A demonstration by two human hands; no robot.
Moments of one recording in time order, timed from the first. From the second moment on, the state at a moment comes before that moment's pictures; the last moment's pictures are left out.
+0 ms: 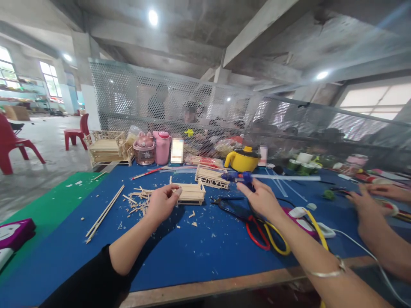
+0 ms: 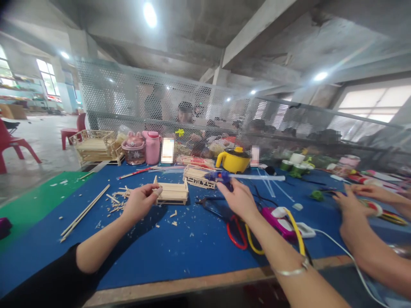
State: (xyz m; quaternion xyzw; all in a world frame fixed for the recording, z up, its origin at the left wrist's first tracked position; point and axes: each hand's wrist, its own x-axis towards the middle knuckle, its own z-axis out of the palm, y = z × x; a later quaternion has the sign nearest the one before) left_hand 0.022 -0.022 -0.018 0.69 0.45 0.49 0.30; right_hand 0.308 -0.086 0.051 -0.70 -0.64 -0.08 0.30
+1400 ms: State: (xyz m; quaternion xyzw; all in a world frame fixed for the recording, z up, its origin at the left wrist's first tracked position) left_hand 0.058 -0.049 -0.028 0.82 0.40 0.34 0.21; right_hand 0.242 -0.053 0.006 -0.40 -0.86 0.06 0.31
